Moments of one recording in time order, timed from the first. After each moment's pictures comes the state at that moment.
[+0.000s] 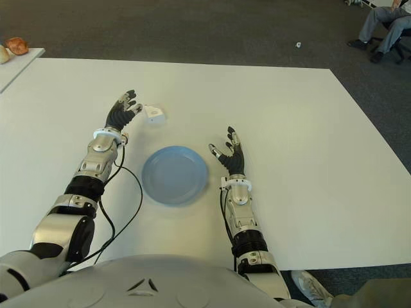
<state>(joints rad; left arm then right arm) -0.45 0.15 0.05 0.69 0.05 -0.11 0.00 -0.04 -0.01 0.02 0.50 -0.11 -0.35 -0.14</state>
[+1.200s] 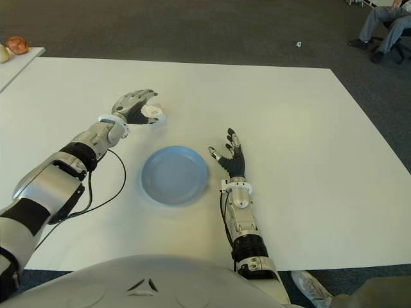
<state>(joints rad) -0.82 0.33 -0.57 1.26 0.76 -0.34 0.36 0.00 0.00 0.02 0.44 -0.11 -0.35 -0.13</state>
